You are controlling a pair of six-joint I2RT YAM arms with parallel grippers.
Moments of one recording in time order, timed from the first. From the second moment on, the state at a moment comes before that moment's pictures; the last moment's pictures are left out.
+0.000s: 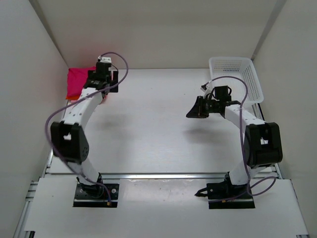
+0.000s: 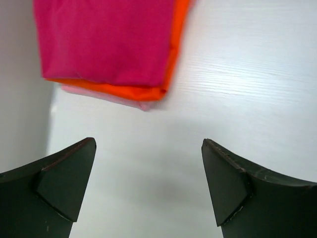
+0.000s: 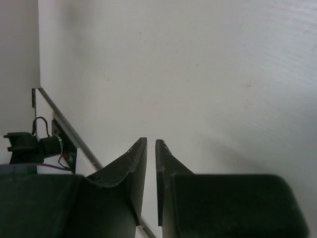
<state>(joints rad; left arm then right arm) -0.17 1.82 1.56 -0.47 -0.49 0.02 0.13 1.58 0.98 -0.25 -0.78 0.33</state>
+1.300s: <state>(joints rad) -0.05 0.99 0.90 -0.80 0.10 -0.18 0.18 1.62 1.10 -0.34 -0.63 0.19</state>
